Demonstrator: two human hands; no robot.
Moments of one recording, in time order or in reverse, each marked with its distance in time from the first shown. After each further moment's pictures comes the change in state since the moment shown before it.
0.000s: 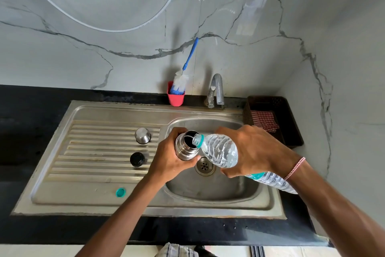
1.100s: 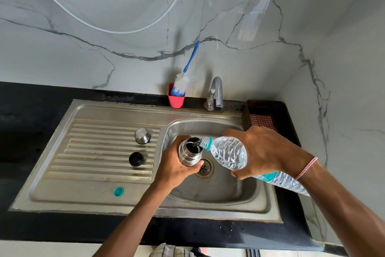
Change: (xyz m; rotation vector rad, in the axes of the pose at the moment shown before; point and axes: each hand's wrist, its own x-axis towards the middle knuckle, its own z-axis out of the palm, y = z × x) left_hand -0.016 0.000 0.023 -0.045 0.062 -0.063; right_hand -0.012 0.014 -0.015 -0.073 -0.114 0.035
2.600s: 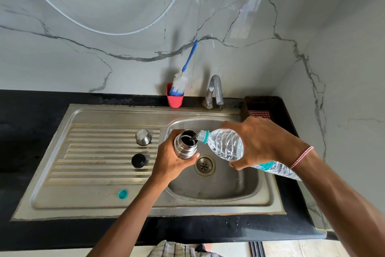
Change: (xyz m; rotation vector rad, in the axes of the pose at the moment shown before) left_hand 0.011 -0.004 -0.024 -0.049 0.002 0.044; right_hand 0.009 -0.024 -0.014 -0.070 0.035 0.032
